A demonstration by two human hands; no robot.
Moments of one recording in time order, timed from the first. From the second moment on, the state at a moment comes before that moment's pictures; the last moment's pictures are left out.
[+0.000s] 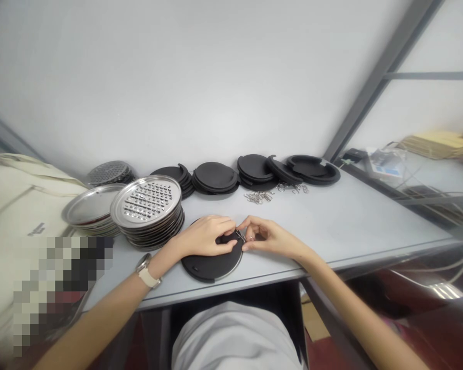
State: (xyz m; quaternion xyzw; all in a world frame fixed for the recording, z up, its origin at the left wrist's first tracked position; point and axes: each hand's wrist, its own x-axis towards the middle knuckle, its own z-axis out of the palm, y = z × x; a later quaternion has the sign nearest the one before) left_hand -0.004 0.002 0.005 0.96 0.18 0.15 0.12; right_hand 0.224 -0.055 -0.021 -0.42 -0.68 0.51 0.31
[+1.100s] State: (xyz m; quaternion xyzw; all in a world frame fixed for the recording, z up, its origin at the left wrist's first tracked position) left_hand -0.003 0.003 0.002 0.97 0.18 0.16 0.12; right_hand 0.223 -0.056 -0.018 -0.43 -0.68 0.50 0.31
